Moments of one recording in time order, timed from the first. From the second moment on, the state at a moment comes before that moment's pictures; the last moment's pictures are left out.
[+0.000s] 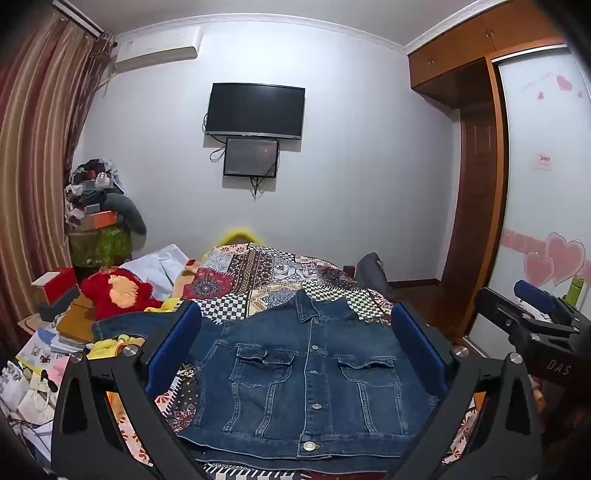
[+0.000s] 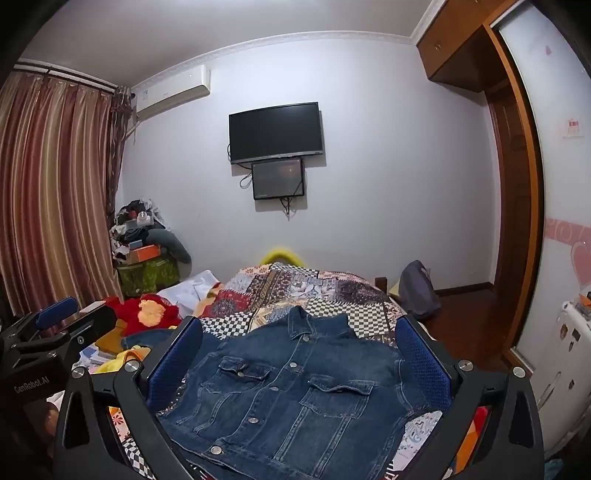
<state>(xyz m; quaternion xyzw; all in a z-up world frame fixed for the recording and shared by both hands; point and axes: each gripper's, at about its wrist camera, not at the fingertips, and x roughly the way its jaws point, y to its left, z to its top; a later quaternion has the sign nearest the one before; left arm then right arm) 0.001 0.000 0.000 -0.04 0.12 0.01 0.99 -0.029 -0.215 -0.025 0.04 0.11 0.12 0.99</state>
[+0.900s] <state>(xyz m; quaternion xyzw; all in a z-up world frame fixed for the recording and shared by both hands) 0.009 0.000 -0.005 -0.05 0.13 0.00 0.99 -0.028 -0.217 -0.024 0.05 0.11 0.12 0.99</state>
